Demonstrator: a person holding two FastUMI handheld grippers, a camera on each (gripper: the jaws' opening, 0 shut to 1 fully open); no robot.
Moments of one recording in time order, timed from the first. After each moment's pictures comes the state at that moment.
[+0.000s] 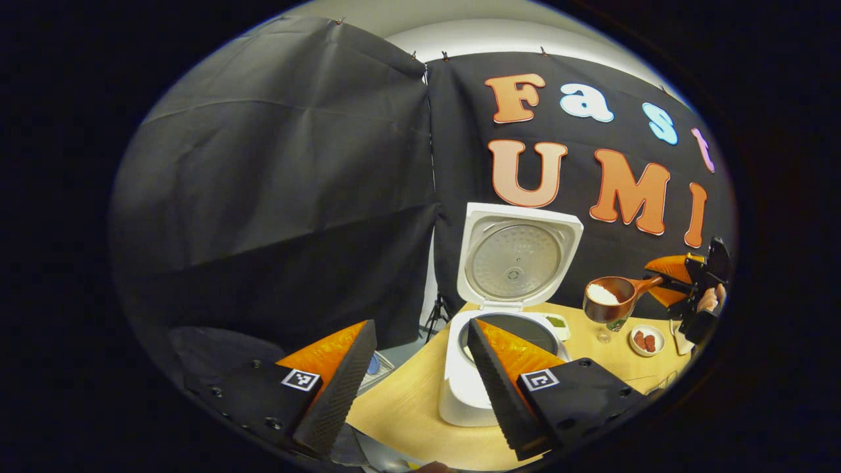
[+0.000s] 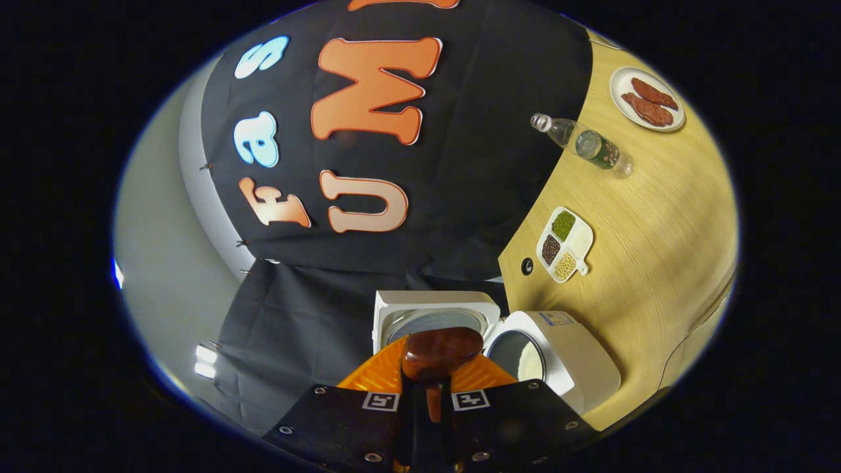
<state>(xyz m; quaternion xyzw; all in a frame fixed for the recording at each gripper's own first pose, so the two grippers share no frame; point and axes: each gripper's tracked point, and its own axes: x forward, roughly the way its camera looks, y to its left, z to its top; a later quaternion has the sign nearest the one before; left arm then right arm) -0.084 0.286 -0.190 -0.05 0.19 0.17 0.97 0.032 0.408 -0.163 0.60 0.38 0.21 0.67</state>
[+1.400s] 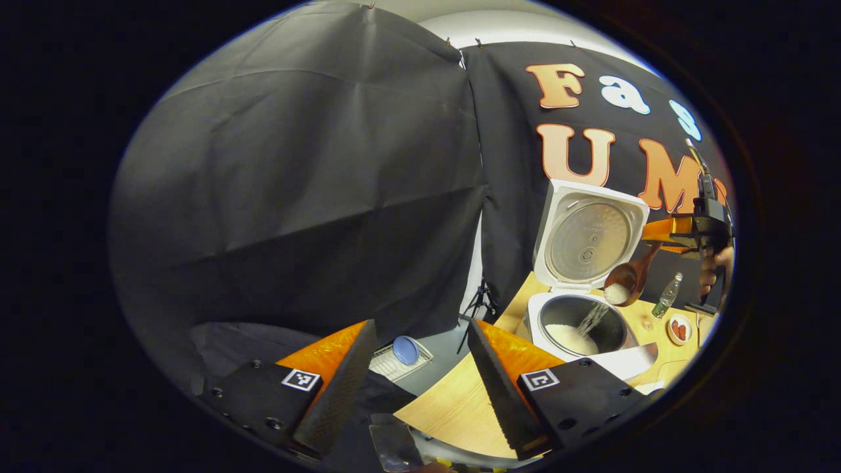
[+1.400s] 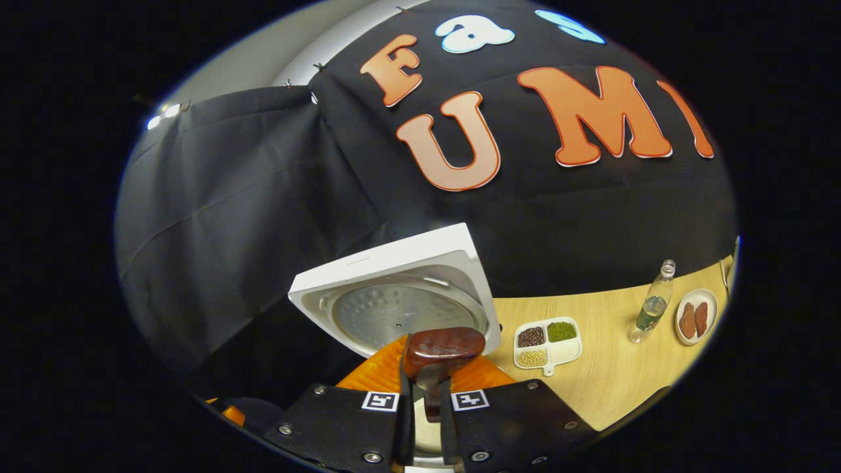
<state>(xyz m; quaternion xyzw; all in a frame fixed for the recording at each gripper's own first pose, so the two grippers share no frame) -0.110 0.383 -0.232 -0.05 0.22 0.23 0.95 0.040 0.537 -0.142 0.18 0.28 0.31 0.89</state>
